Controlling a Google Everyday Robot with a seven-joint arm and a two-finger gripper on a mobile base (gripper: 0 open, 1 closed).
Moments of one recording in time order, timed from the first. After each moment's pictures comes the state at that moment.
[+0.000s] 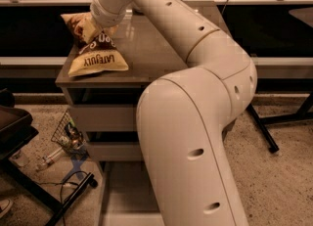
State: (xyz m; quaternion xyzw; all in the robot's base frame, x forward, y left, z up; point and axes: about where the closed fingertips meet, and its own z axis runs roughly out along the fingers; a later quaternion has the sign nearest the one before) arm 0.771 0.183 0.872 -0.34 0.89 0.21 0.23
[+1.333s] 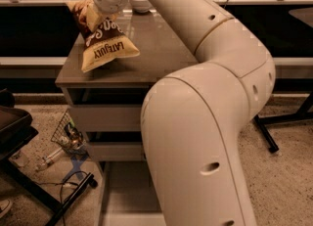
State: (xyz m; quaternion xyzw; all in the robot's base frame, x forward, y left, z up) arm 0.762 0.161 0.920 -0.34 0.89 0.17 0.26
